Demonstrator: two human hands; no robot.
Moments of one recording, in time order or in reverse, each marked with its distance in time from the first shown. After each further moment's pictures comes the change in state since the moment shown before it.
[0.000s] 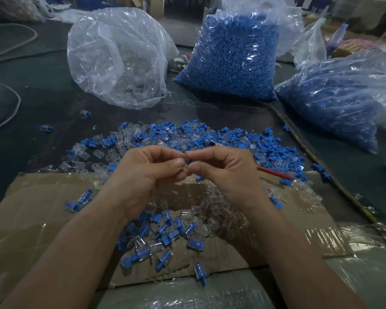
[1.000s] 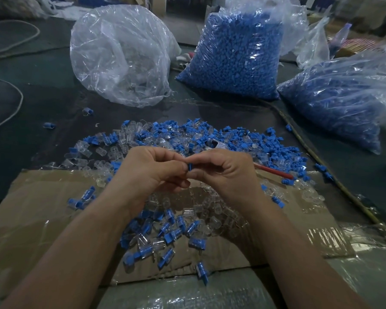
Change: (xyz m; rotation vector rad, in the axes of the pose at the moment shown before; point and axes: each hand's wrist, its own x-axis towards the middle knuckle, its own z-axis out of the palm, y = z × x) left_hand -0.005 0.005 0.004 0.240 0.059 -0.031; right_hand 0.001 0.012 -0.001 -0.267 -0.030 -0.185
